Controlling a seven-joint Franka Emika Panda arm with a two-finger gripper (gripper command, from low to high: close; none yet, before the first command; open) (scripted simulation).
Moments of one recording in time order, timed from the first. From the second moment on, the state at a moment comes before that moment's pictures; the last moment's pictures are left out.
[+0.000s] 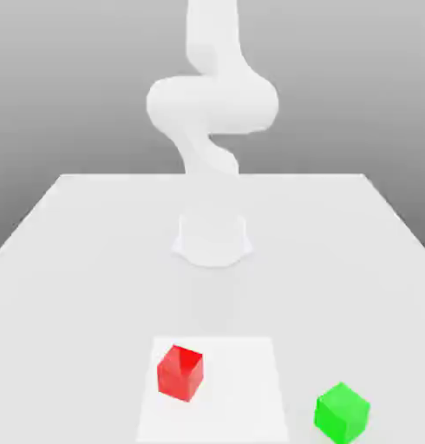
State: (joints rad) arm -0.02 -0.71 0.01 -2.34 0.00 2.35 0.83
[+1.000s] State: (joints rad) arm -0.12 0.27 0.01 -2.67 -0.01 2.94 1.10
